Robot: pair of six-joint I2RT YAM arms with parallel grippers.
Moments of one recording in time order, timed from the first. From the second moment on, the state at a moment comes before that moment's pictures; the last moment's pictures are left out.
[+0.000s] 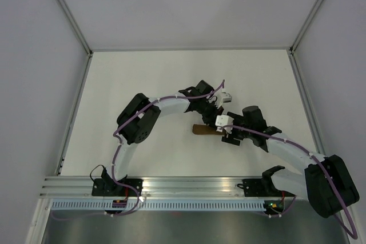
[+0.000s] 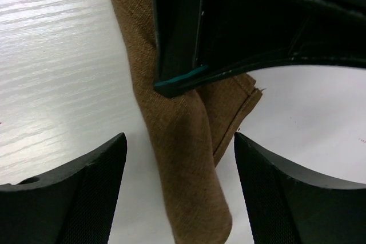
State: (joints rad) left arm -0.80 2.19 1.51 -0.28 0.77 0.09; right arm 0.38 1.12 0.43 -0.13 -0.41 -0.90
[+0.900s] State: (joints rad) left arm -0.76 2.17 1.47 -0.30 0.78 -0.03; right arm 0.49 1.34 0.60 -0.28 -0.38 -0.94
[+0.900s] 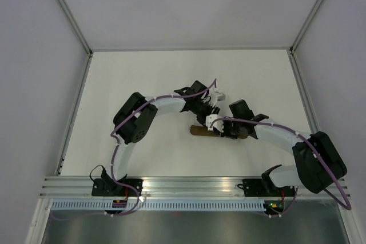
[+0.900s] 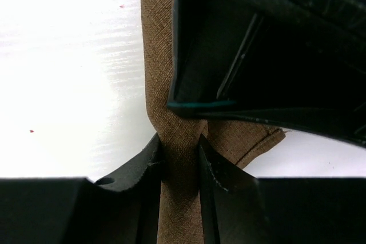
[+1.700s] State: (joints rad) left arm -0.76 1.52 0.75 0.32 0.21 -0.14; right arm 0.30 1.88 1.17 -0.93 -0.69 -1.13
